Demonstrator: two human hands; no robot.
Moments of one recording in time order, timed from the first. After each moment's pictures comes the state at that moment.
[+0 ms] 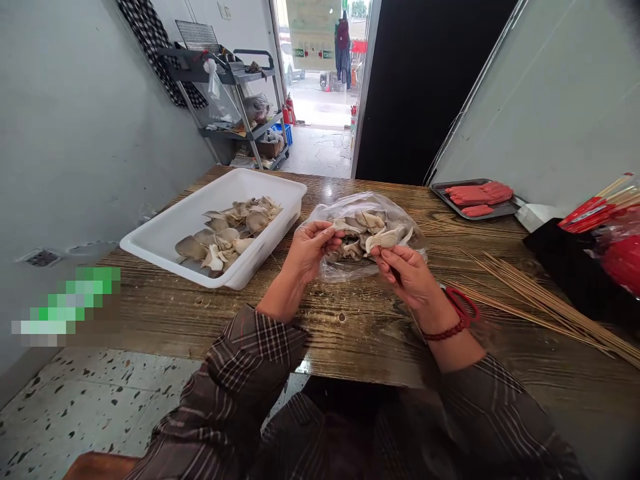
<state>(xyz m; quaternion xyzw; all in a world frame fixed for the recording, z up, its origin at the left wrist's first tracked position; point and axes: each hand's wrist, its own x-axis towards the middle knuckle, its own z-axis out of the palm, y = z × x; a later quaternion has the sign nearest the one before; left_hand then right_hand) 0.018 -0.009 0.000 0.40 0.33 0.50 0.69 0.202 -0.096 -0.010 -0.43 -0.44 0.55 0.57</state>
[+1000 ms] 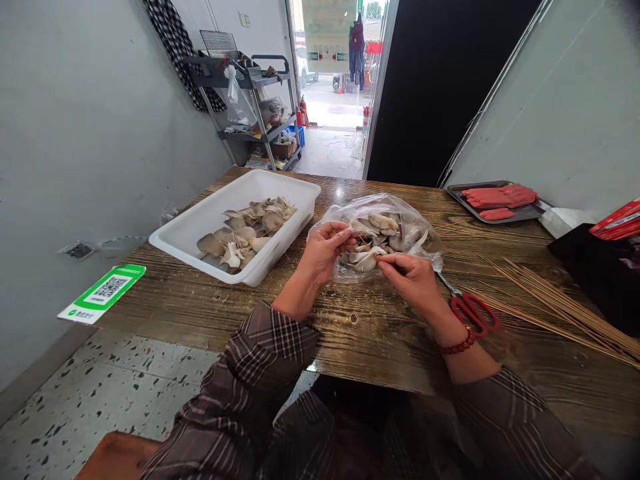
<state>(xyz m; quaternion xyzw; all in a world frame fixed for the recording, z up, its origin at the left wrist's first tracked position) 0.019 -0.010 -0.003 0.41 0.30 0.51 0.70 0.195 -0.093 -0.022 -0.53 -0.66 0.20 0.49</state>
